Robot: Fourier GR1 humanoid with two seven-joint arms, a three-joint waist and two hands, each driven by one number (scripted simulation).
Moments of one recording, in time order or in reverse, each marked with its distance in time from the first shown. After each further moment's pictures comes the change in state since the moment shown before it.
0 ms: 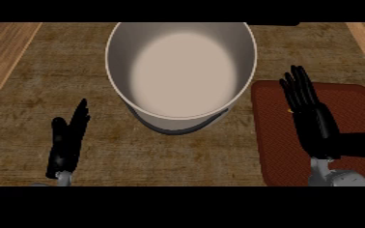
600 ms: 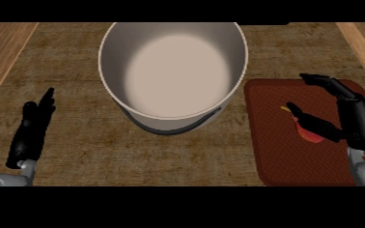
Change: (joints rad) left arm -0.051 0.168 0.093 0.042 -0.041 -0.058 0.054; right arm -0.045 -0.221 -0.061 0.142 0.341 -0.057 -0.175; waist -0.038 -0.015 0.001
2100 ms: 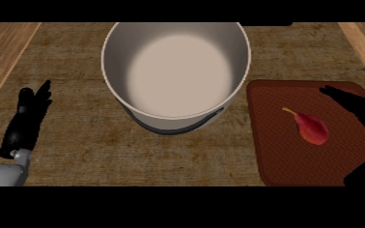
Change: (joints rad) left arm -0.053 -0.014 0.077 0.015 -0.053 -0.094 0.085; right arm 0.050 -0.436 0.088 -0.417 0.256 0.562 0.785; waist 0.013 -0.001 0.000
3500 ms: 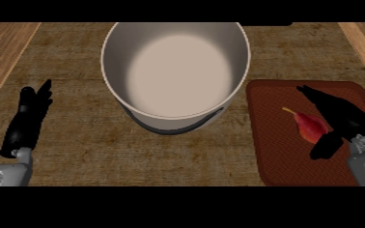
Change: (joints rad) left arm 0.005 -0.126 0.143 -0.032 -0.156 -0.120 0.037; right arm -0.122 0.390 -0.047 0.427 0.473 0.091 -0.169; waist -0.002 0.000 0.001
